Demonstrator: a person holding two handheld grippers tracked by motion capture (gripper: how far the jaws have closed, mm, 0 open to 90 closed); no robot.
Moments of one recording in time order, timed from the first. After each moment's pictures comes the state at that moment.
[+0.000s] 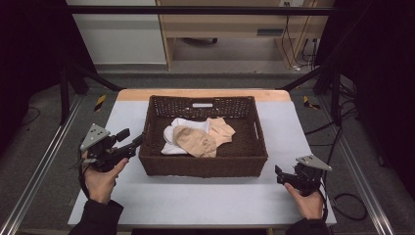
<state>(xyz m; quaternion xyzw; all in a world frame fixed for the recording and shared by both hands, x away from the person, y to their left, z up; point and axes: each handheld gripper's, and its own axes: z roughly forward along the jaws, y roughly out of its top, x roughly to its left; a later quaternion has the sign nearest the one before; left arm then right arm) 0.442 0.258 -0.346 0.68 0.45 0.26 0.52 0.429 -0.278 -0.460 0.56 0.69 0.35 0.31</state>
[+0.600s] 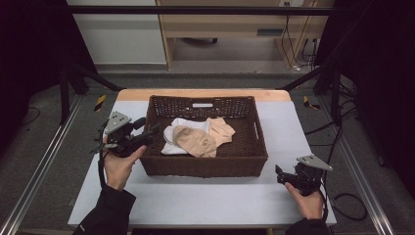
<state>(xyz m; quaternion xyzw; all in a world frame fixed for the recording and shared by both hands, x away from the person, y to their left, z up) 0.473 0.217 -0.333 0.69 0.44 0.27 0.51 0.430 -0.279 -0.460 0.56 0.68 0.35 0.30</state>
